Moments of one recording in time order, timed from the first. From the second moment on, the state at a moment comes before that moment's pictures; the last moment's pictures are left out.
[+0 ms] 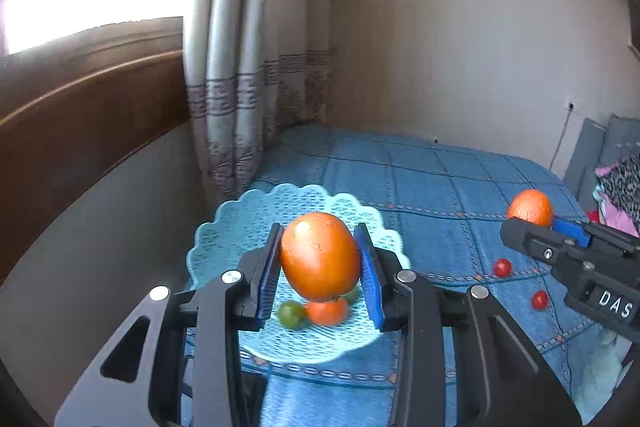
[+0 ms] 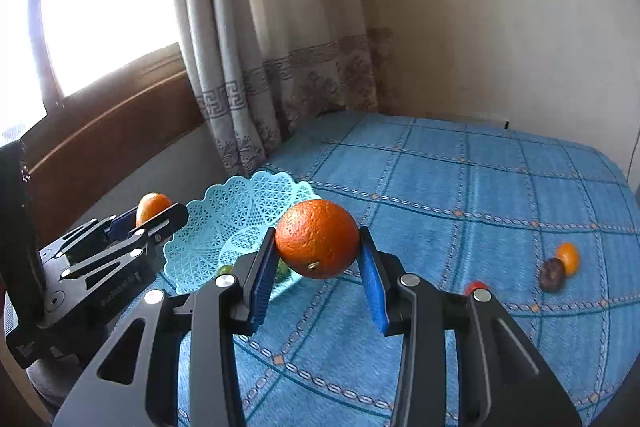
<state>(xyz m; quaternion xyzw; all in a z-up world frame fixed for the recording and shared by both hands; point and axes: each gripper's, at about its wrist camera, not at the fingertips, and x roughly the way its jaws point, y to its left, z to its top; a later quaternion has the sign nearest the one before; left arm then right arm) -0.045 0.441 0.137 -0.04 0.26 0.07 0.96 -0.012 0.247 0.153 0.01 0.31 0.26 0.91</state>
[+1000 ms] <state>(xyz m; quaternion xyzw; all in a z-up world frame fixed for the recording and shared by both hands) -0.006 0.482 0.094 -0.06 0.31 0.14 0.94 0.040 0.321 0.095 -0.02 0.37 0.27 0.89</state>
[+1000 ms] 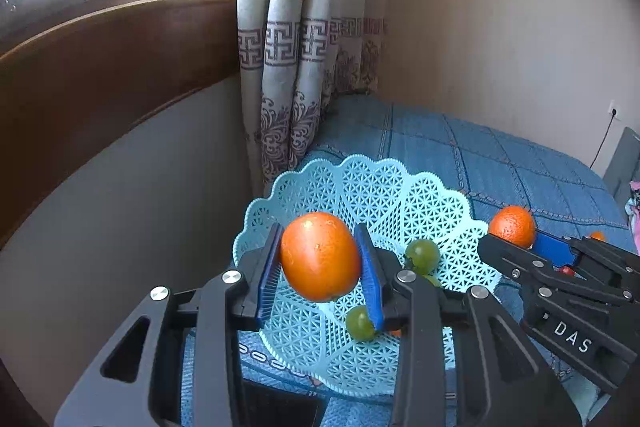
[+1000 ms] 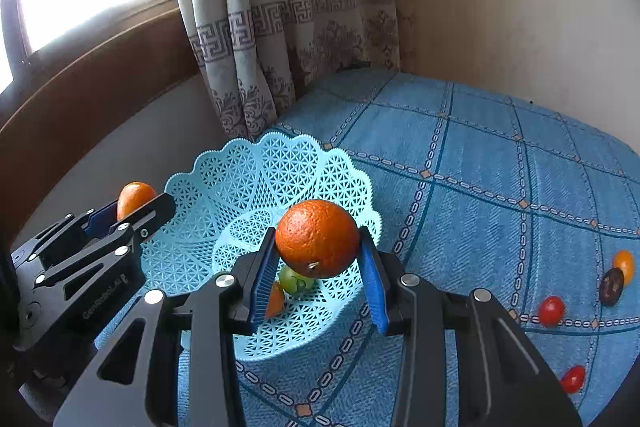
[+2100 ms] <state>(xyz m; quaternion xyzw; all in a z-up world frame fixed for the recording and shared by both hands) 0.001 0.507 0.078 -0.10 0.34 0.16 0.92 0.043 0.336 0.075 -0.03 0.38 0.26 0.89</state>
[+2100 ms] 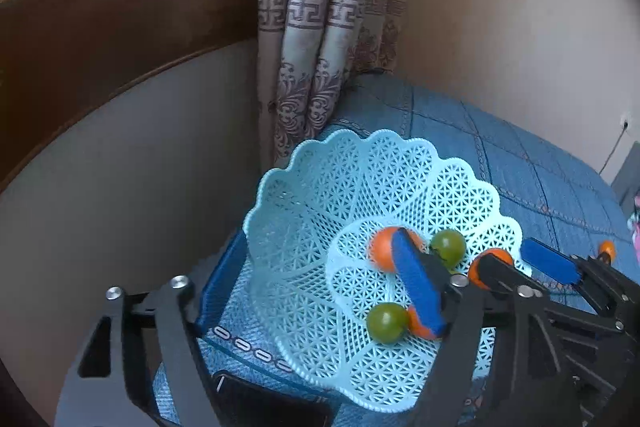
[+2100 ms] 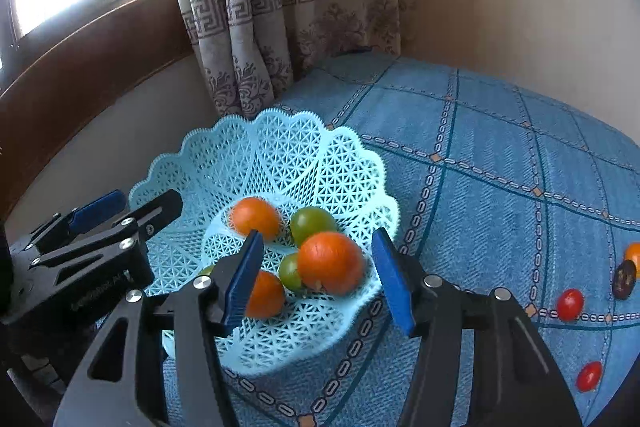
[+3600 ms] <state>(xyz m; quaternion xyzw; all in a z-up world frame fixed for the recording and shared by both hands) -0.012 0.461 0.099 -0.06 0.31 0.15 0.94 0.032 0.255 0.079 0.03 0.36 0.18 0.92</state>
